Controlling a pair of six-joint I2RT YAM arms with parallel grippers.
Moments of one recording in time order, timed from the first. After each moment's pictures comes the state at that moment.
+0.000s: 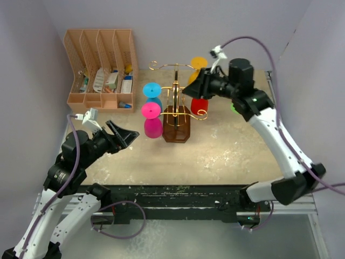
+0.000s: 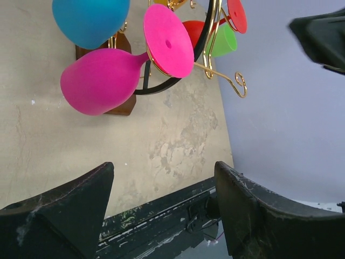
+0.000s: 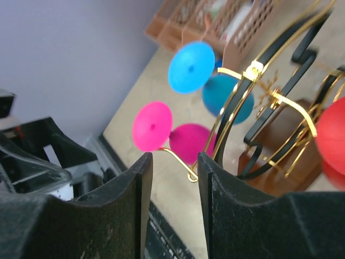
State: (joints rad) left arm -0.42 0.53 0.88 -0.62 0.15 -0.86; right arm 0.43 1.33 1.57 -0.48 -0.43 0.45
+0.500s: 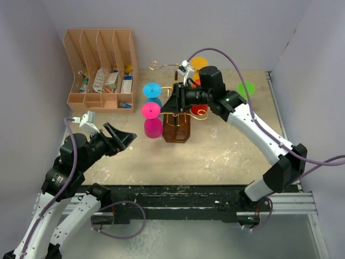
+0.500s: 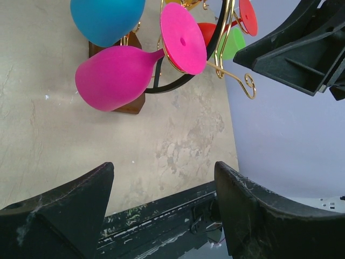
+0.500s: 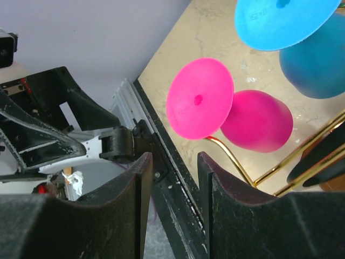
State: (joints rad) left arm -0.42 0.49 0.87 -0.68 0.11 -0.86; right arm 0.59 1.53 1.53 -0.43 -0.62 0.50
